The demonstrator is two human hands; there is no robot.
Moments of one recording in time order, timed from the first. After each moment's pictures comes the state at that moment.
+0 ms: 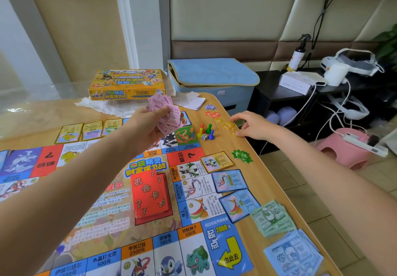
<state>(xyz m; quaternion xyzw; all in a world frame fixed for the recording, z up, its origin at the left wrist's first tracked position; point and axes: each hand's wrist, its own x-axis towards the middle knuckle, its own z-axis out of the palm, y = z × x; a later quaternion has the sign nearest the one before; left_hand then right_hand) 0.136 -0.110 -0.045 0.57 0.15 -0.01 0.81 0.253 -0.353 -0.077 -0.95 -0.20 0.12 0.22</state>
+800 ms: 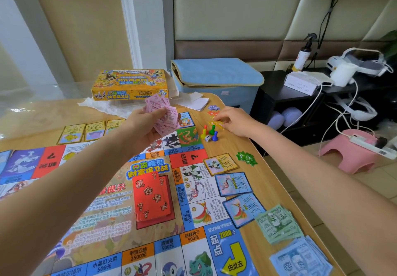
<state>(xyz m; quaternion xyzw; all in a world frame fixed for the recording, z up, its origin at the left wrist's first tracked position) 0.139 -0.101 -0.047 0.57 0.16 0.00 0.81 0.268 -0.303 -0.085 -0.95 -0.27 0.05 0.16</state>
